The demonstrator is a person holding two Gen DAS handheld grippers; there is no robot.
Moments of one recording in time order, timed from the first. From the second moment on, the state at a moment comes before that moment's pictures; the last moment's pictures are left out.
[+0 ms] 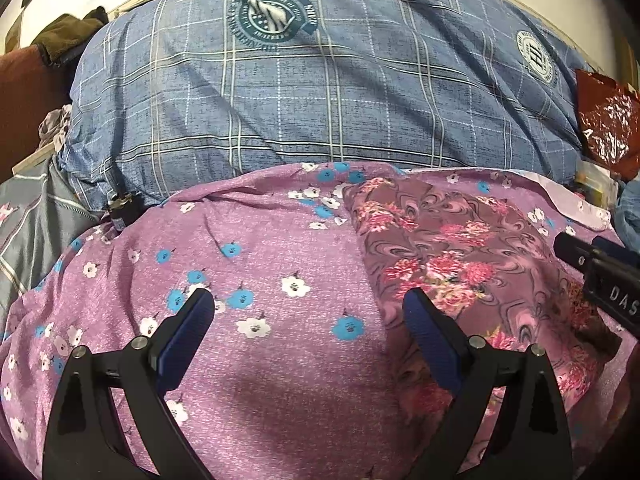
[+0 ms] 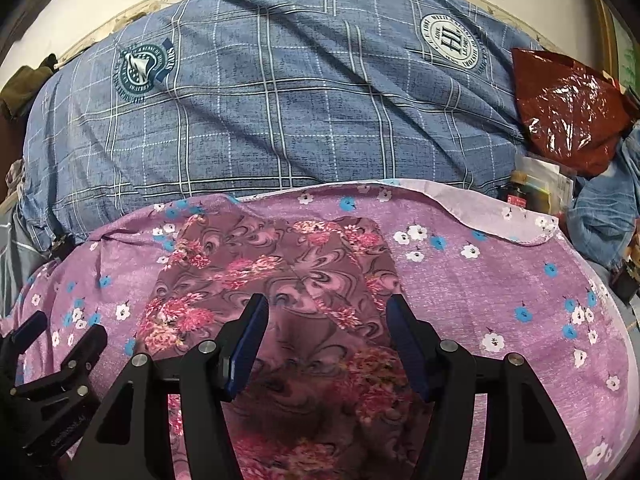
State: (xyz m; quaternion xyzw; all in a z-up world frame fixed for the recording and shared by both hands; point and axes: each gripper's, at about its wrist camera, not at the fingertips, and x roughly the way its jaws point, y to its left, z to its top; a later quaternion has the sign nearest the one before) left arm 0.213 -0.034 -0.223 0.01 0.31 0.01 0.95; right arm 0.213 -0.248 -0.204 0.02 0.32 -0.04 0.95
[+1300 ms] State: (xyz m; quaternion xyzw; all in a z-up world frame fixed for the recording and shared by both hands) left arm 0.224 -0.052 -0.249 0.02 0.37 -0.04 0.93; right arm 0.225 -0.238 -0.219 0.00 0.35 -0.06 0.94
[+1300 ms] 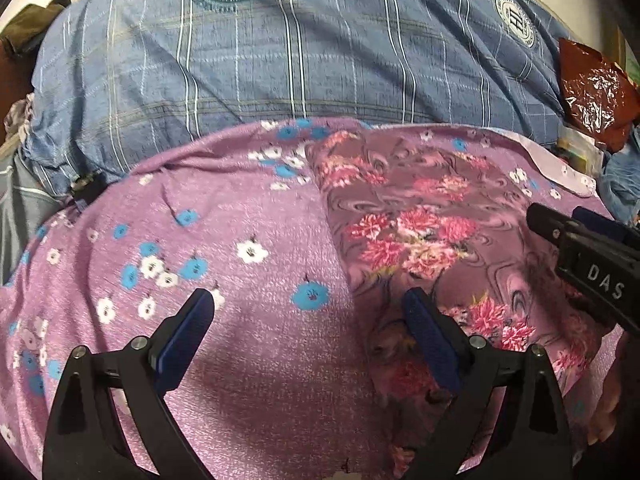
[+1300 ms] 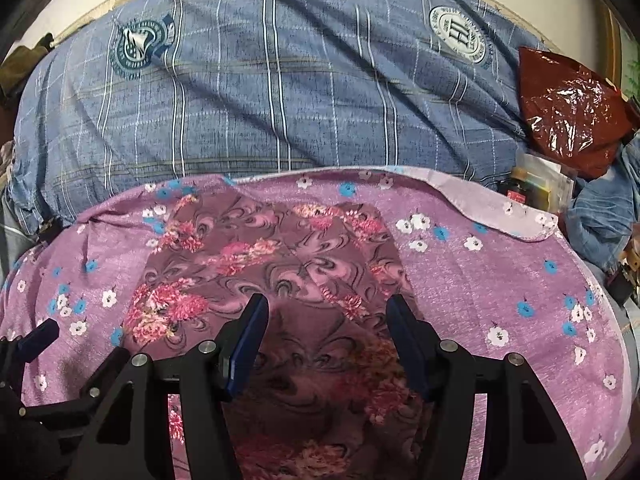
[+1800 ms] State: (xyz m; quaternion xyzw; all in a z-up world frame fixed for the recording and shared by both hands) left arm 0.254 -0.019 -0.248 -0.06 0.39 -0.03 0.92; right arm 0.292 -0.284 -0.218 0.15 0.41 0.04 0.90
